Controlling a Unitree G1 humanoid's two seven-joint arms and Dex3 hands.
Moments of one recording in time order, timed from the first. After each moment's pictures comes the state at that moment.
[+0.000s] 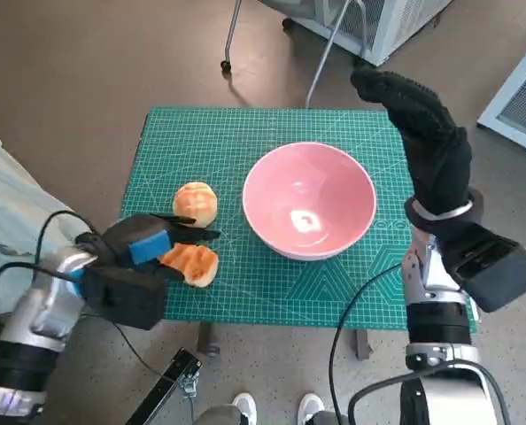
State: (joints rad) left arm -0.43 0.71 -0.25 0.31 0.46 -0.32 -0.56; right arm -0.80 -0.15 -0.14 0.66 0.27 -0.88 0.52
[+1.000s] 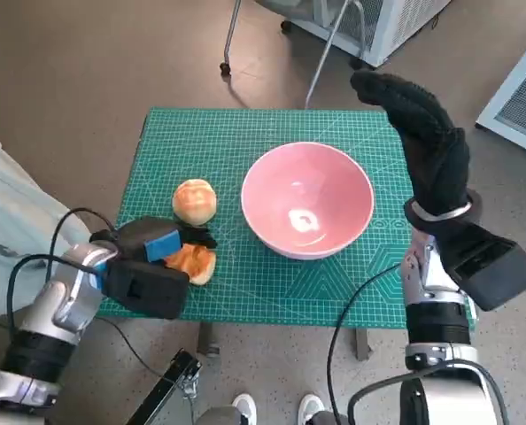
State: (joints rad) left arm -0.50 0.69 -0.32 0.38 0.52 -0.24 -0.58; right arm -0.79 -0.15 -0.15 0.67 0.27 -0.88 0.52
